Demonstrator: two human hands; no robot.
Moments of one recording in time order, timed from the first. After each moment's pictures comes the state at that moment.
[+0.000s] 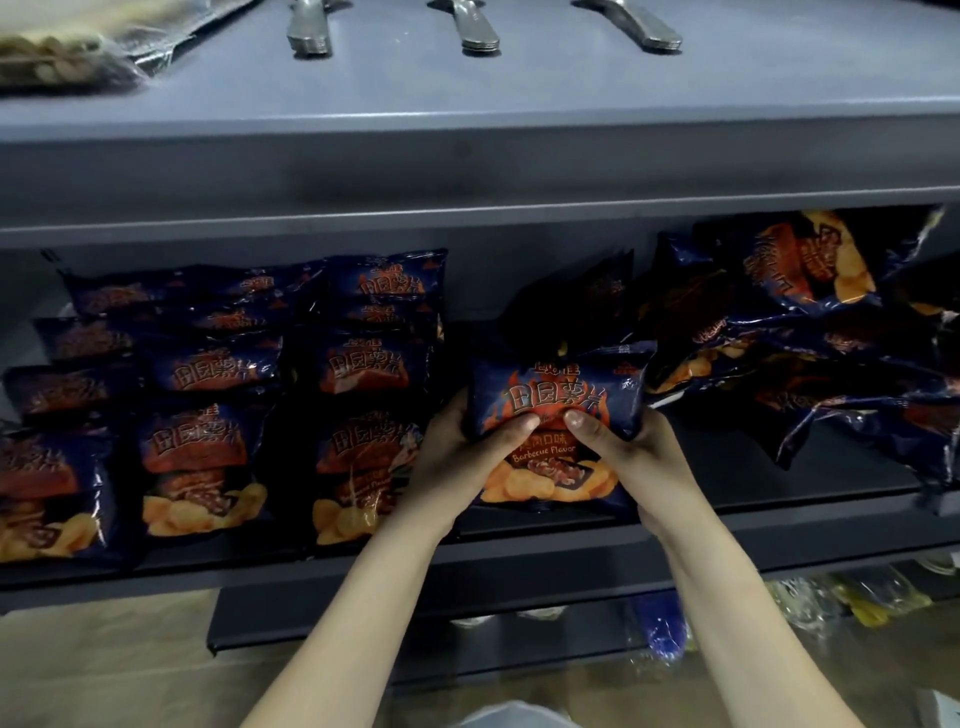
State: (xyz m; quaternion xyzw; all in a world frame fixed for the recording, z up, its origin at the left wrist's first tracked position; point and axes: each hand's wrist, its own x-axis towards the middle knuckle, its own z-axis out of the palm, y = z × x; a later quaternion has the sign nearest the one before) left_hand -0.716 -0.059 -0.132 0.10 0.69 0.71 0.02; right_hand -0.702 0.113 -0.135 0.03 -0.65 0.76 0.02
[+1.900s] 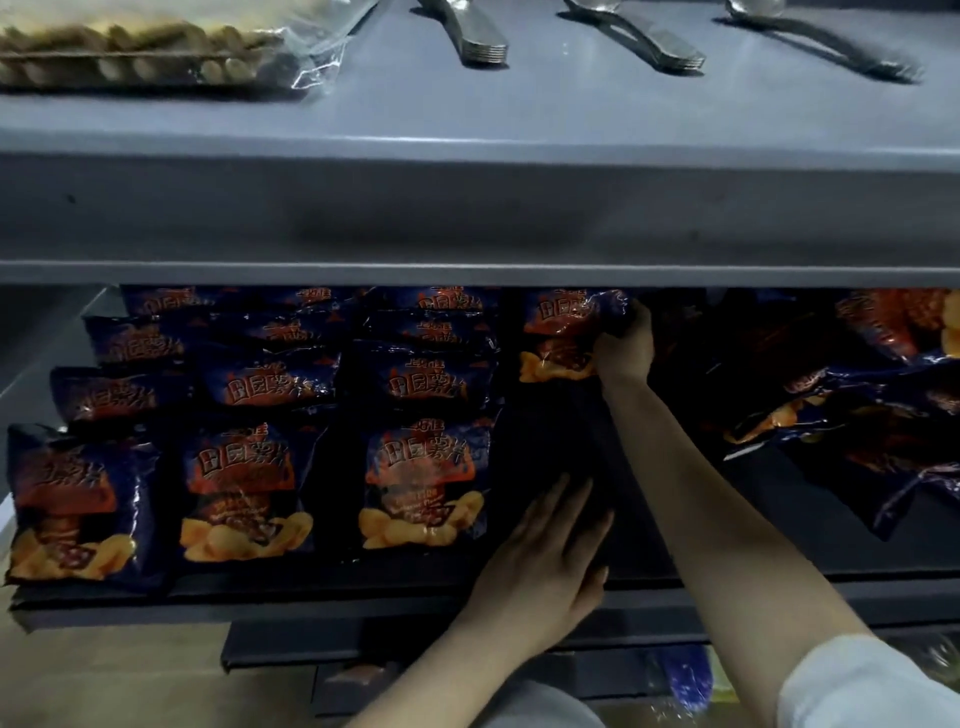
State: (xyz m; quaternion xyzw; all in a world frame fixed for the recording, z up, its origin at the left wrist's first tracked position) left_hand -0.698 -0.062 -0.220 0.31 0.94 0.10 -0.11; right_hand -0.895 0.066 -0.156 -0.22 -0.74 0.61 0.17
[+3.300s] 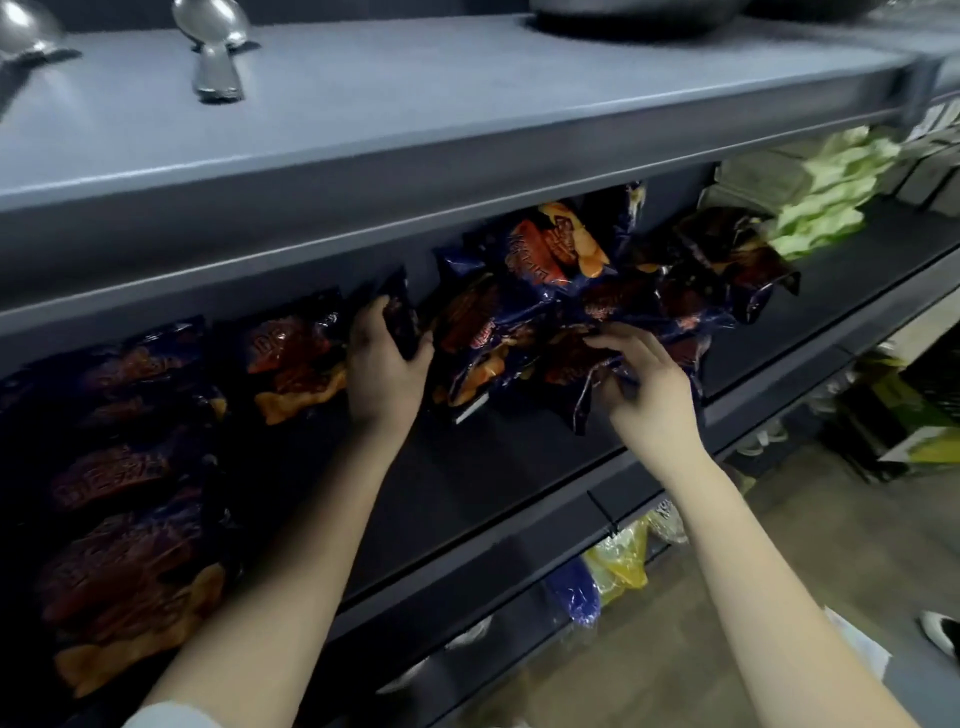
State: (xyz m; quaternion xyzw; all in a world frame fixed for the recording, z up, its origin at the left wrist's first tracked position) left_hand -0.827 0.085 -0.138 0.15 0.87 0.42 -0.22; right_hand -0.671 0.274 -0.117 -0.08 -0.88 0.33 0.34
